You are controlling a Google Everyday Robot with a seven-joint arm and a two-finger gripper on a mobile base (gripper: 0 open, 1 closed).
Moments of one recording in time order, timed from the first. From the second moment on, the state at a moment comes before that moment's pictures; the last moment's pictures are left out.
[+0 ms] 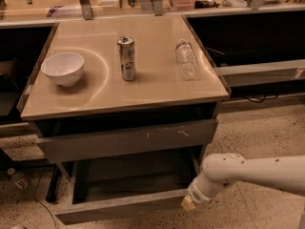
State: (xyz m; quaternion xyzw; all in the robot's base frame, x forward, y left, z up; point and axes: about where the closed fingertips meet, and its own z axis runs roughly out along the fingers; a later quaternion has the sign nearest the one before) arm 0.409 -0.134 0.427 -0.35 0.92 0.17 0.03
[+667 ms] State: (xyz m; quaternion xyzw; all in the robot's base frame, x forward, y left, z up) arm 0.422 -0.130 0.437 -0.36 0.92 0.17 0.04
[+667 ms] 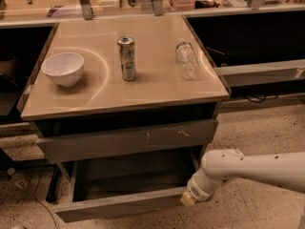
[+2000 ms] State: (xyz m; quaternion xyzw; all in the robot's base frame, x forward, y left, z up) arm 0.441 -0.102 0.438 -0.40 0.90 0.16 0.05
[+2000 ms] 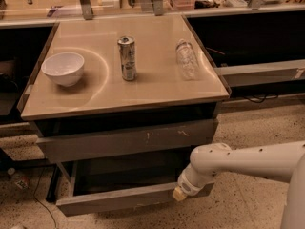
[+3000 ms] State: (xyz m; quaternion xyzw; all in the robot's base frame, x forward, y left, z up) arm 0.441 -0.102 0.437 -0.40 0.90 0.16 0.05
